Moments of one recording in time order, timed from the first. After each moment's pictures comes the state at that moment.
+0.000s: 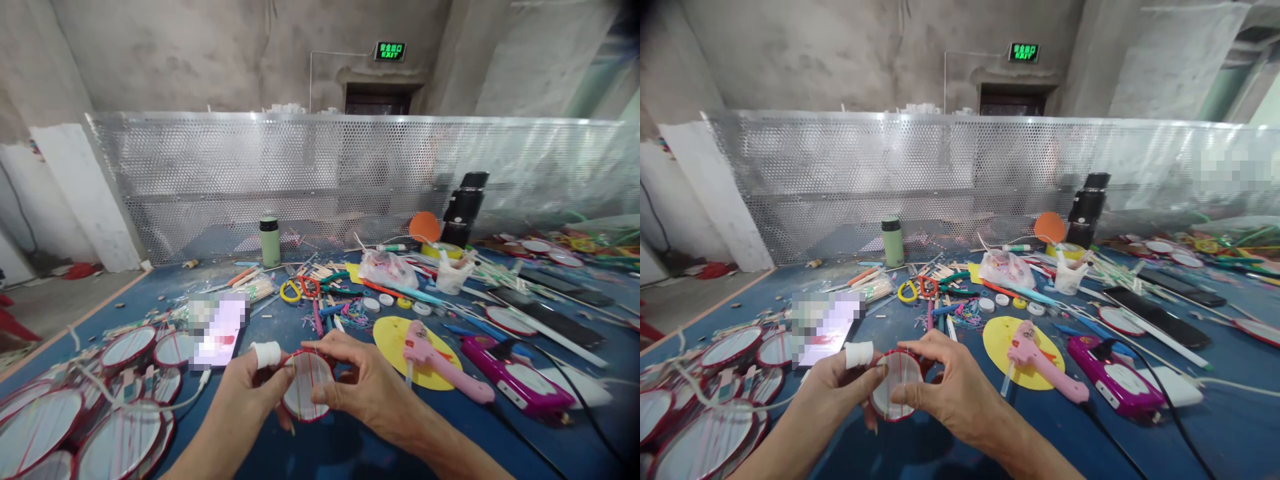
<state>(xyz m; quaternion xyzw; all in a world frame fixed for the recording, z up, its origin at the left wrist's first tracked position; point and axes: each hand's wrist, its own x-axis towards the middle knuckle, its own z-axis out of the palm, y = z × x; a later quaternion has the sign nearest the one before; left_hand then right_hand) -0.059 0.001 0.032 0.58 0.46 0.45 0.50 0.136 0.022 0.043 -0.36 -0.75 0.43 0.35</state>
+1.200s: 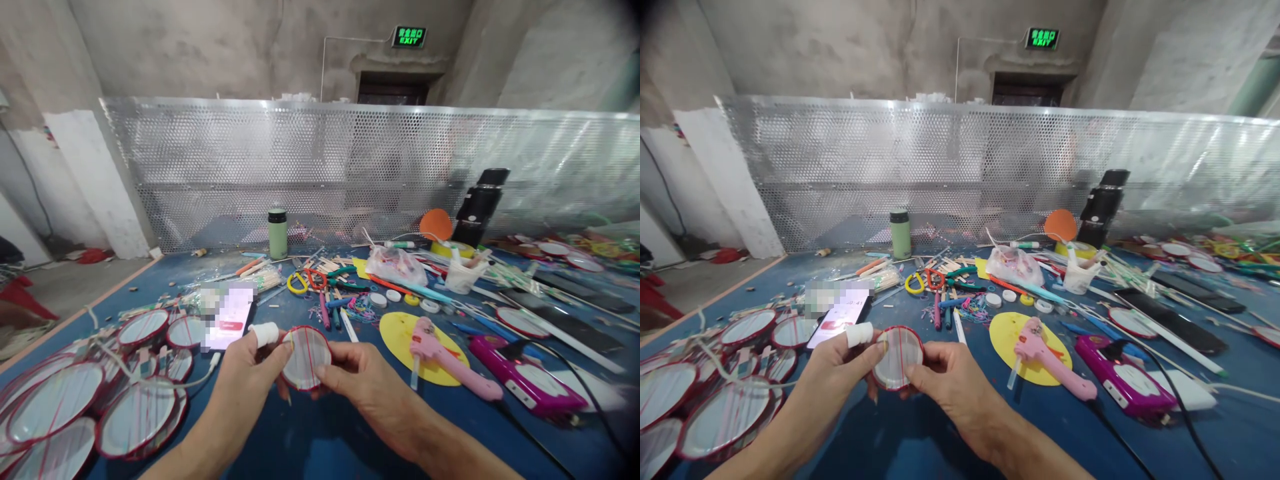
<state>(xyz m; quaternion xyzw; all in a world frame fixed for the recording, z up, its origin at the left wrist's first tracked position) -0.063 0.001 0.038 0.55 0.48 0.50 0.46 0.114 0.012 0.039 -0.34 -0.59 0.63 0.37</state>
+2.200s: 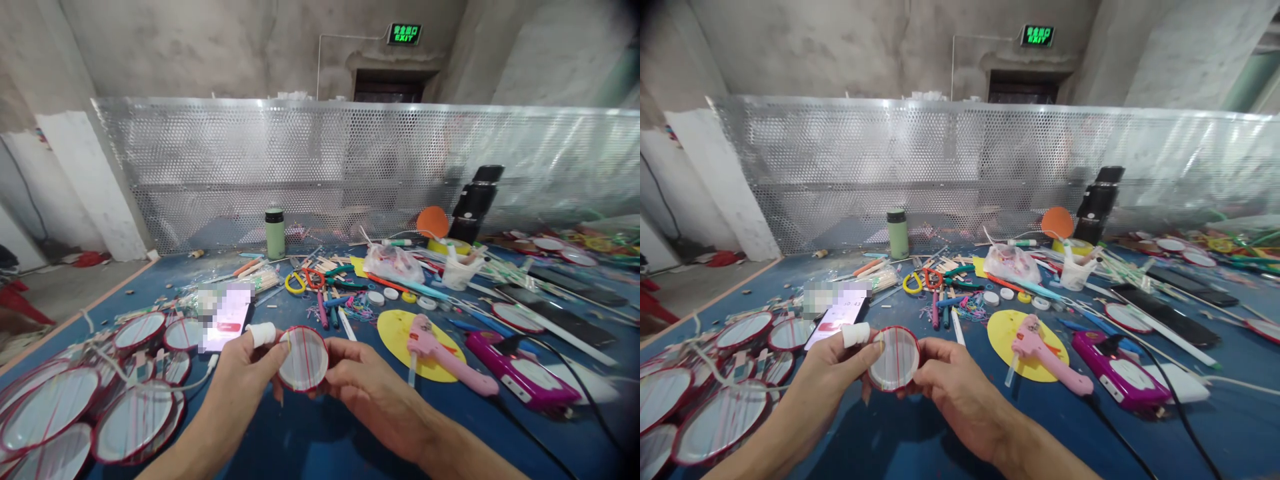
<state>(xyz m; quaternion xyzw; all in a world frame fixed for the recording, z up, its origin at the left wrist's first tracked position) -0.064 0.001 0.038 0.55 0.48 0.50 0.47 0.114 0.007 0.045 -0.28 -0.48 0.74 0.39</state>
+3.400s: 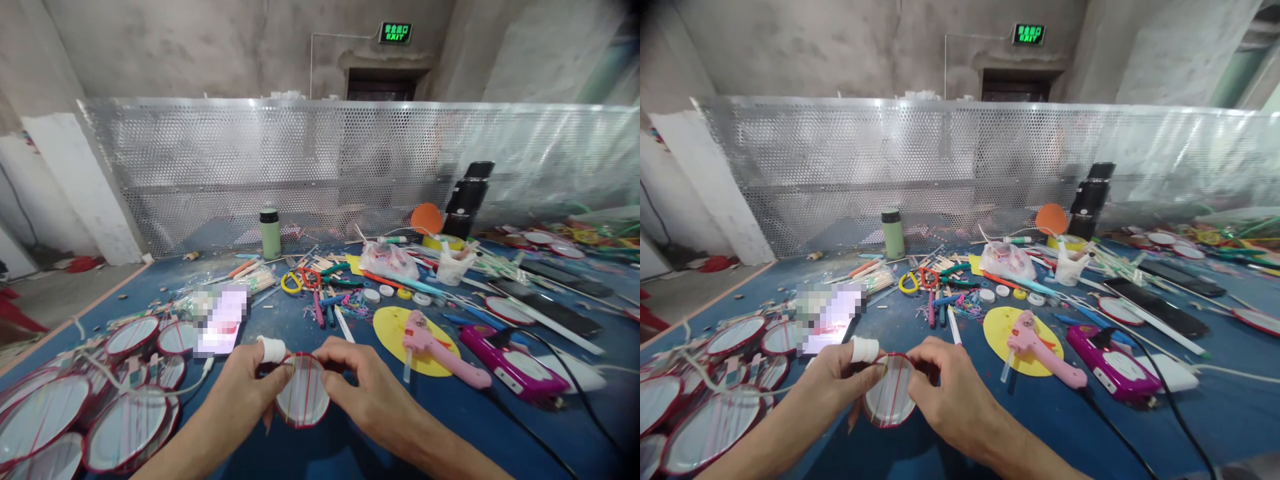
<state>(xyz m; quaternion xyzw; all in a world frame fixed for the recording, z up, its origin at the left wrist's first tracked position) -0.070 0.003 0.029 0.62 0.49 0.37 0.49 0.120 0.003 0.049 -0.43 -0.76 0.37 0.33</state>
